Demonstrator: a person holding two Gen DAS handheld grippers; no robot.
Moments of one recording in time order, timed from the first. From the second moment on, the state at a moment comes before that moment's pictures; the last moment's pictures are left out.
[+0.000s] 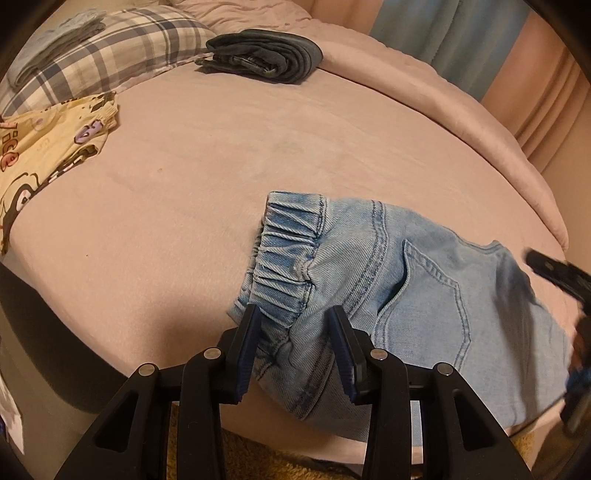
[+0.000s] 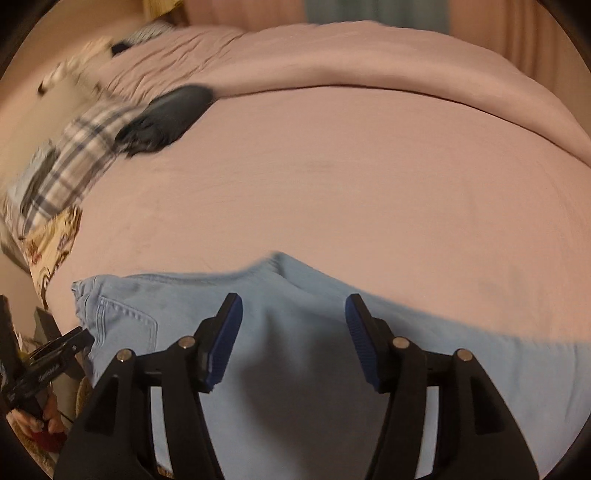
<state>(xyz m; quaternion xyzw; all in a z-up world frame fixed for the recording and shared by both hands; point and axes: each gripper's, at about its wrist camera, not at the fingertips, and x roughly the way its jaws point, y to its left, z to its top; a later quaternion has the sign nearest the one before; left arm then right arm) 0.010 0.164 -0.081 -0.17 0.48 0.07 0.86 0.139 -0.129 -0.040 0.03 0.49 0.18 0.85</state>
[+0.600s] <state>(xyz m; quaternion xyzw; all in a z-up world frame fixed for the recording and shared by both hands) -0.004 0.174 -0.078 -0.19 0.48 0.08 0.85 0.150 -0.102 -0.040 0.05 0.45 0.18 0.88</state>
